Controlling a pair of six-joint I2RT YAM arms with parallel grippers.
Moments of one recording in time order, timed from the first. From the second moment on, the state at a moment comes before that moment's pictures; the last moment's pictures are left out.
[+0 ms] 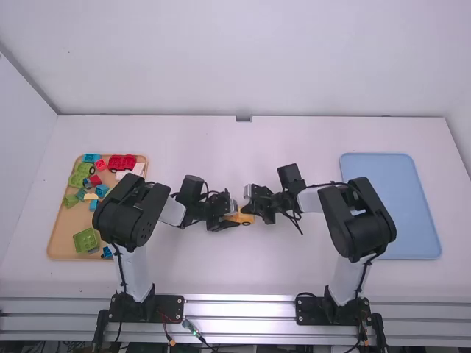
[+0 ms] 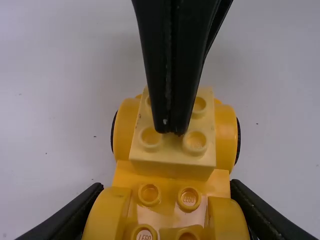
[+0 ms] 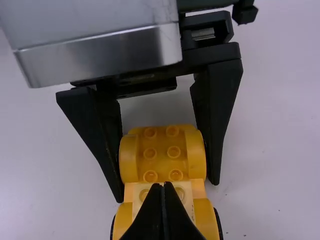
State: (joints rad) left arm -0.29 1.98 0.63 0.46 0.84 0.84; right arm 0.34 1.95 0.80 0.00 -0.98 -0.99
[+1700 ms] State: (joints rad) left arm -0.30 1.98 0.63 0.48 0.84 0.85; right arm 0.30 1.93 0.94 -0.14 -1.01 -1.11
